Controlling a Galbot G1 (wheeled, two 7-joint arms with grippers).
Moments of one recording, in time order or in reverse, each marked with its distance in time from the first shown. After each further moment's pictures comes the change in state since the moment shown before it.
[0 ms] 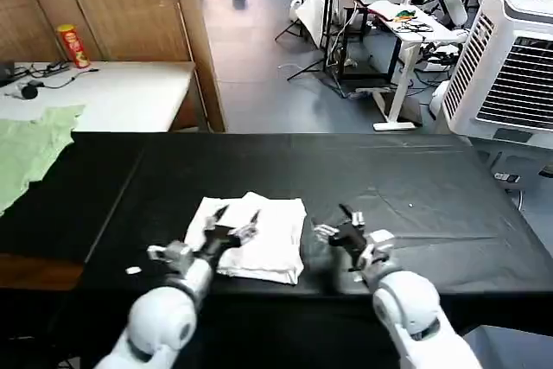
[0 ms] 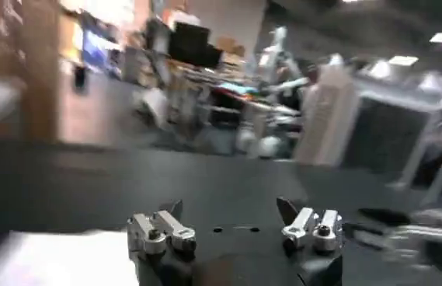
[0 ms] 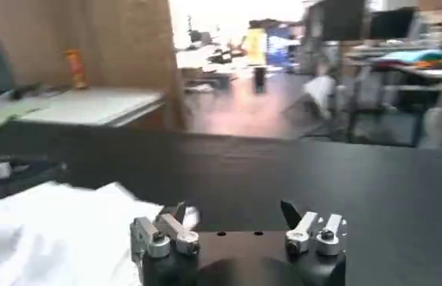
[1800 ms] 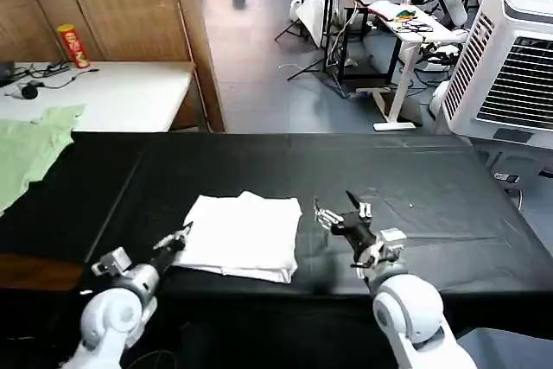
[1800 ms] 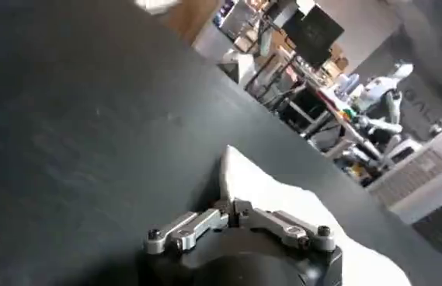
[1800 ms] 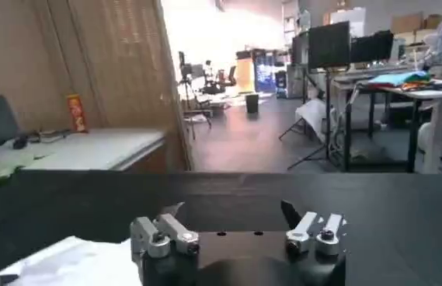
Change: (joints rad) left arm 0.019 -0.005 -0.265 0.195 -0.411 0.006 -0.004; right arm -0.087 0.056 0.129 0.163 0.063 0.000 0.143
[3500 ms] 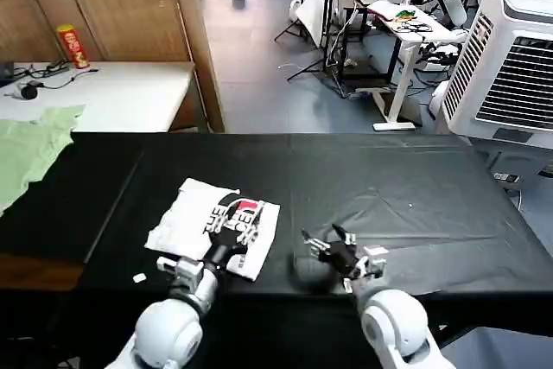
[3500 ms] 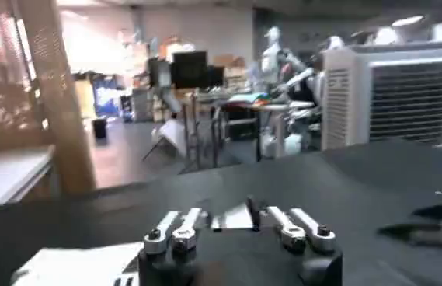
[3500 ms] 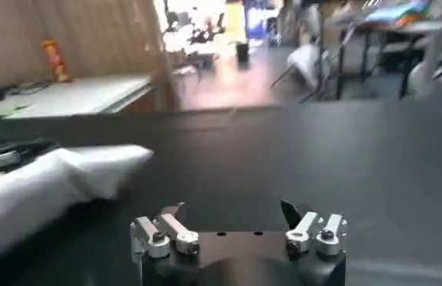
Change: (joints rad) left arm -0.012 0.056 0.391 -0.204 0.586 -0.180 0.033; right arm -0.034 0.031 -0.069 -0.058 0.154 -0.100 0.005
